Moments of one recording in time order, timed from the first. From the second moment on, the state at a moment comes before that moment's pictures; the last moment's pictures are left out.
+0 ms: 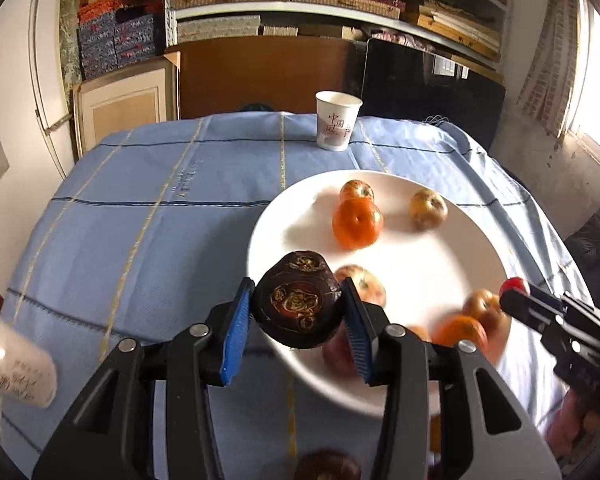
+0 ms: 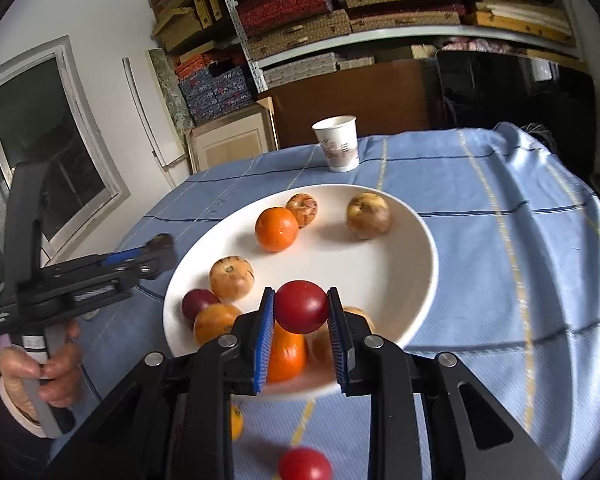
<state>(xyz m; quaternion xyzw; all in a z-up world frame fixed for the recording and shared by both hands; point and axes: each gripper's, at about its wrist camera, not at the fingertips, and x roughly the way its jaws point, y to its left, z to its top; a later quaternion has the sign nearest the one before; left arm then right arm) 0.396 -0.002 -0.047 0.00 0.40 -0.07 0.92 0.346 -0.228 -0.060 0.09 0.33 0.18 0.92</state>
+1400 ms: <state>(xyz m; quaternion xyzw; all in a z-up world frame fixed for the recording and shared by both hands) 0.217 0.053 -0.057 -0.04 0.36 -0.04 0.93 0.187 -0.206 -0.080 0.02 0.40 0.31 0.86</state>
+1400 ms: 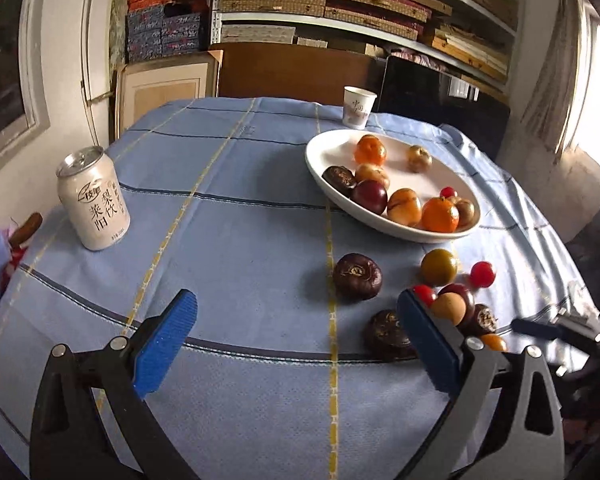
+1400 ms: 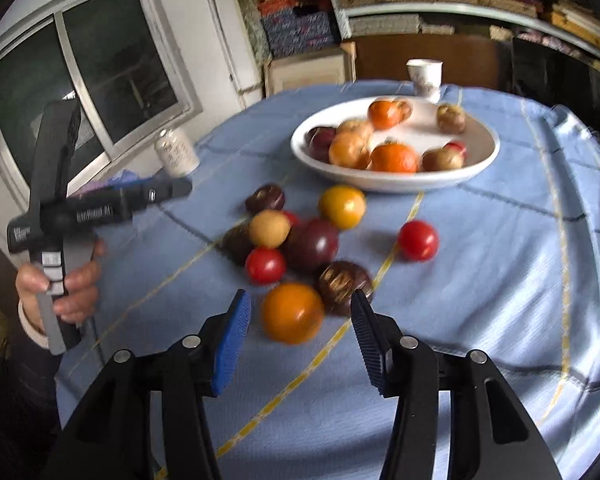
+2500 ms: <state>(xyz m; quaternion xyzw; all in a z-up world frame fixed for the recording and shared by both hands) 0.213 0.038 -0.059 0.00 0.36 -0.02 0.93 0.215 -0.204 -0.106 0.12 0.46 0.32 0.82</state>
